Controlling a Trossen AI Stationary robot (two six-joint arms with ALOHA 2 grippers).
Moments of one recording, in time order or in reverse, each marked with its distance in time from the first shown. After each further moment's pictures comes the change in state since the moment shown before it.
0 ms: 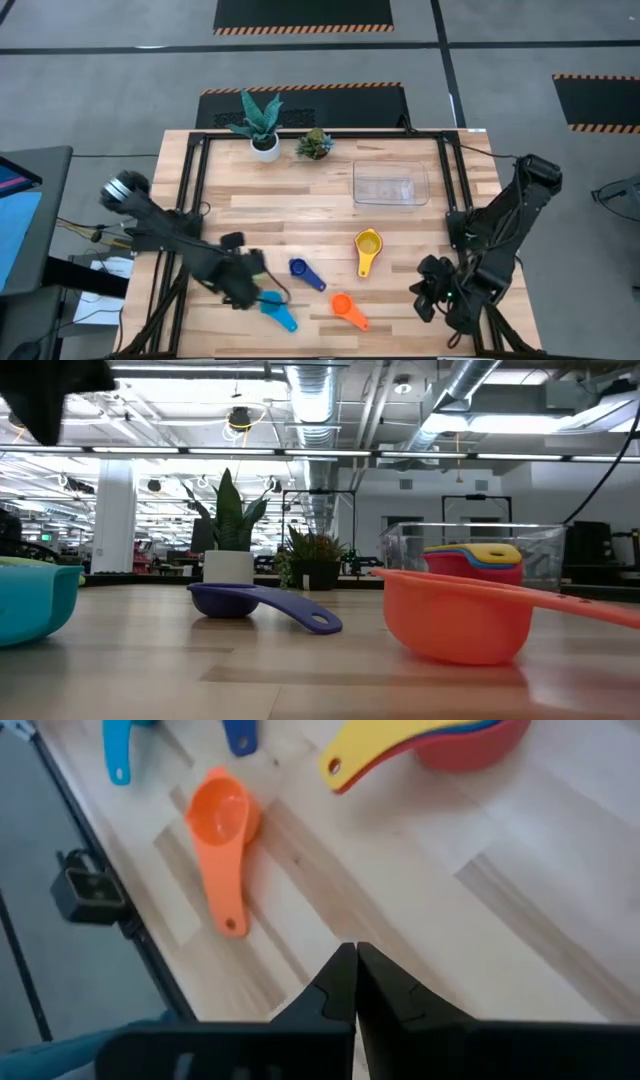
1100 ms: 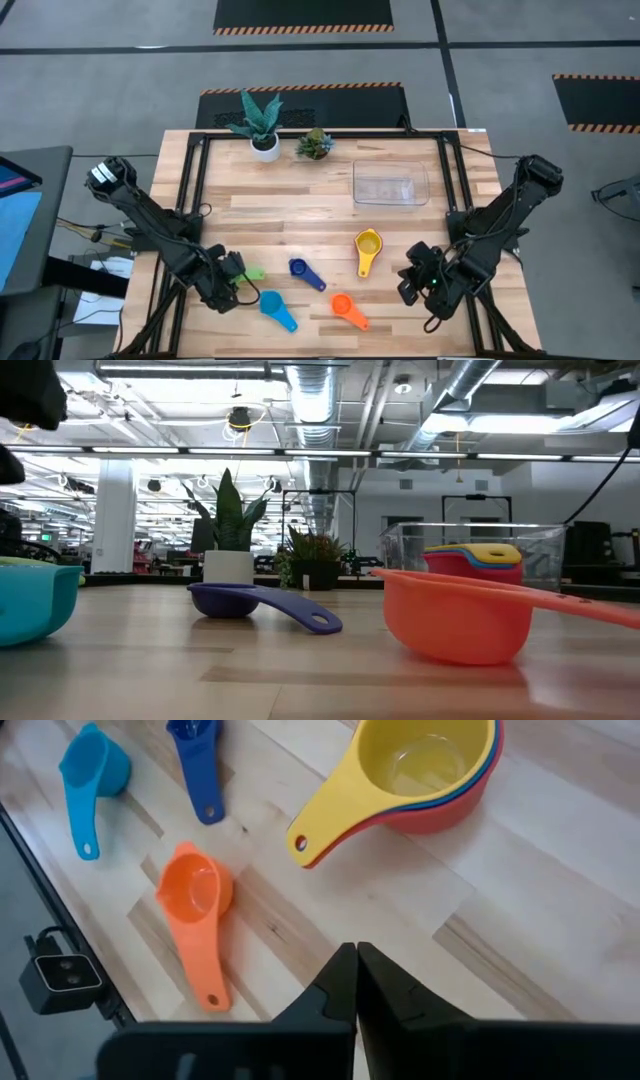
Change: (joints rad) left arm -0.140 -0.194 -0.490 0.466 0.082 -0.287; right arm -0.142 -0.001 0.000 -0.008 0.000 -0.029
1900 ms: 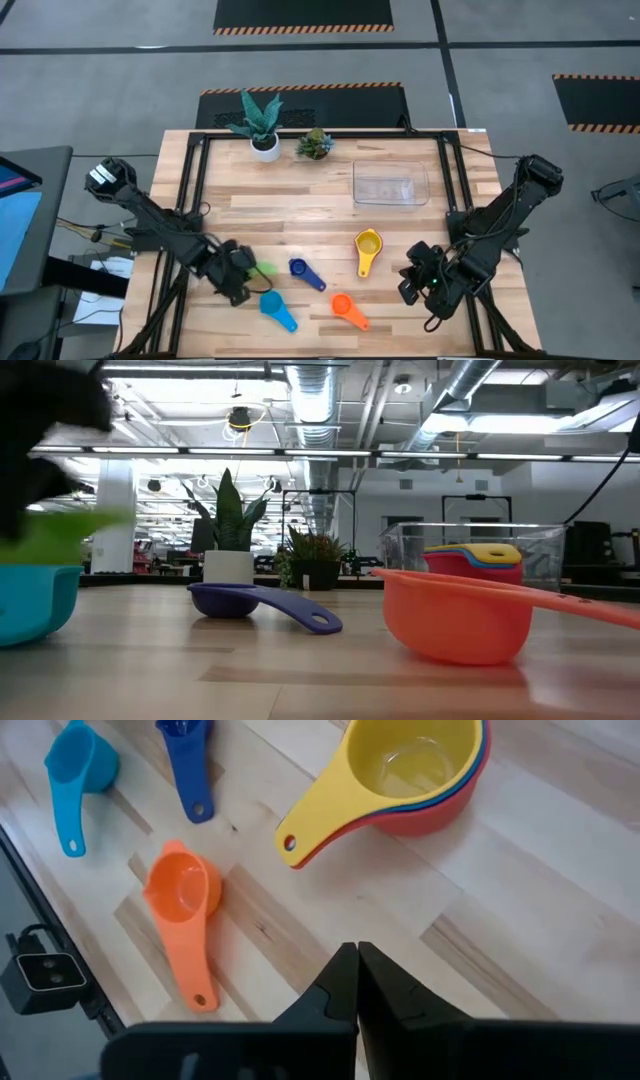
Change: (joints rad) left arm 0.155 0.001 -0.017 0.171 -0.047 0.222; right arm 0.000 0.000 0.000 -0.024 0.000 -0.008
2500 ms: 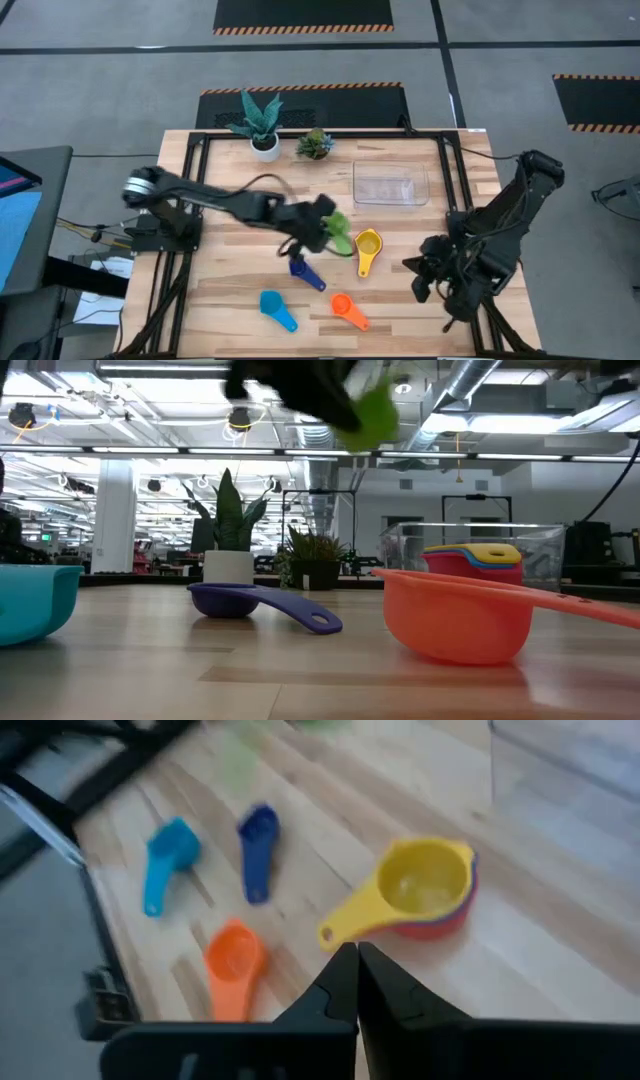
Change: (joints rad) left arm 0.503 0.393 0.671 0.089 0.136 1.719; right arm 0.096 -0.075 0.106 -0.167 0.281 -0.070
